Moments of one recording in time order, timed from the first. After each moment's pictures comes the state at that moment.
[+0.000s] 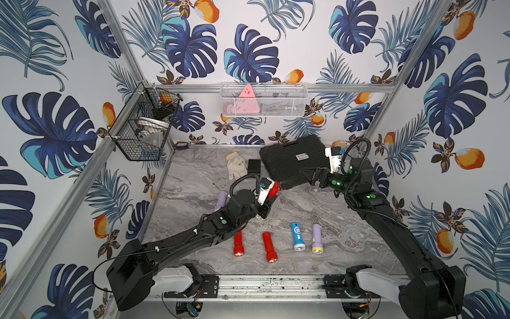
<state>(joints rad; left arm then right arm) -0.79 1.22 0.74 0.20 -0.09 -0.02 0.20 1.18 0.96 -0.08 -0.64 0.39</state>
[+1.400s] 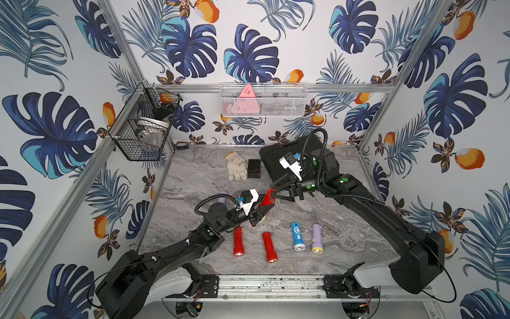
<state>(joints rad) -0.65 1.12 0.44 0.81 0.39 -0.03 0.52 1.41 1.26 -0.38 -1.07 0.05</state>
